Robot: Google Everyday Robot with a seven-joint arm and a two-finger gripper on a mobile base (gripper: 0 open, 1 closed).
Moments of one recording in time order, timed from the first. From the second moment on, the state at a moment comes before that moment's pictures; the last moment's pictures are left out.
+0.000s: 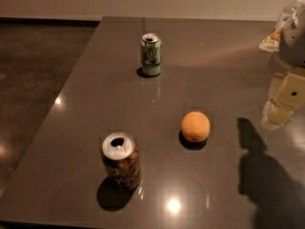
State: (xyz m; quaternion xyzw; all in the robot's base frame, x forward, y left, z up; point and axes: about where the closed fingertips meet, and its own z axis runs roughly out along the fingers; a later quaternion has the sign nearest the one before) arm 0.440 -0.215 0.977 -0.60 0.78 -0.04 0.16
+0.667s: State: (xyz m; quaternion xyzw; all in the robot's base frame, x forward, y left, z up) arm 0.460 -0.194 0.961 -0.62 0.77 0.00 0.17
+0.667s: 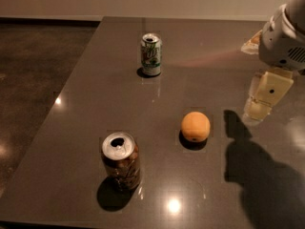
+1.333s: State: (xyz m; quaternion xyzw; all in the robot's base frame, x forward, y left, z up) arm 0.455 -0.136 0.910 -0.68 0.71 0.05 0.16
